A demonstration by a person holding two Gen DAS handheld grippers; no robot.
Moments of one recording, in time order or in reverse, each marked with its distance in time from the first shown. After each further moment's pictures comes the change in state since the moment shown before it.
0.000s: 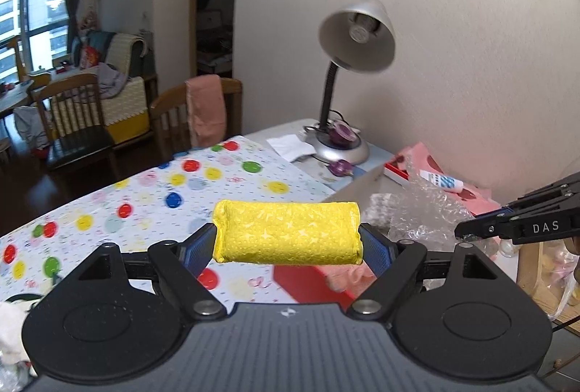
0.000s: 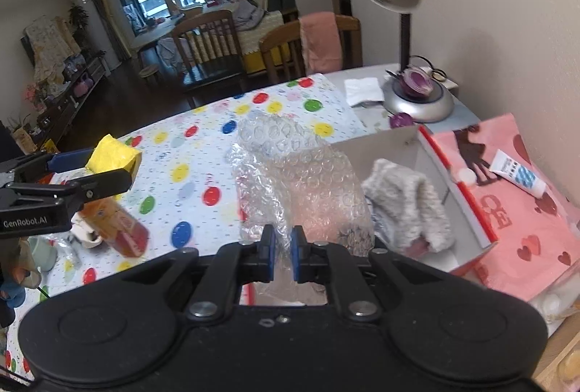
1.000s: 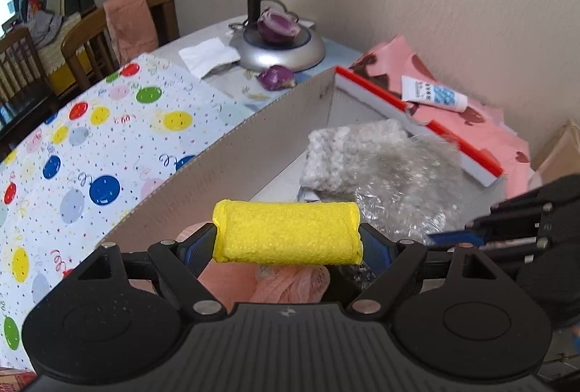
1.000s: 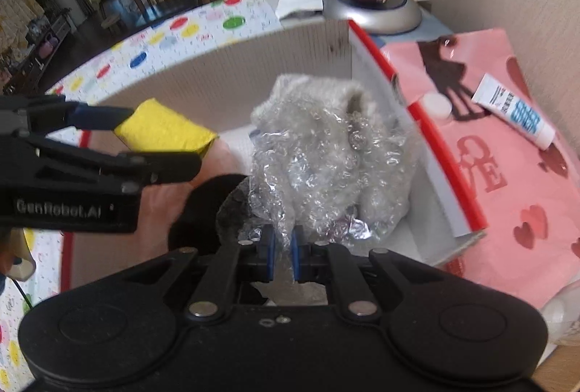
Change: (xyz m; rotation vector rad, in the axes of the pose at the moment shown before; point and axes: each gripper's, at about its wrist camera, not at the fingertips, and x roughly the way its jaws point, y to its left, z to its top) left arm 0.207 -0.108 -0.001 0.084 0.348 -0.049; right arm 0.120 -0.112 -0.025 0.024 0.220 -0.058
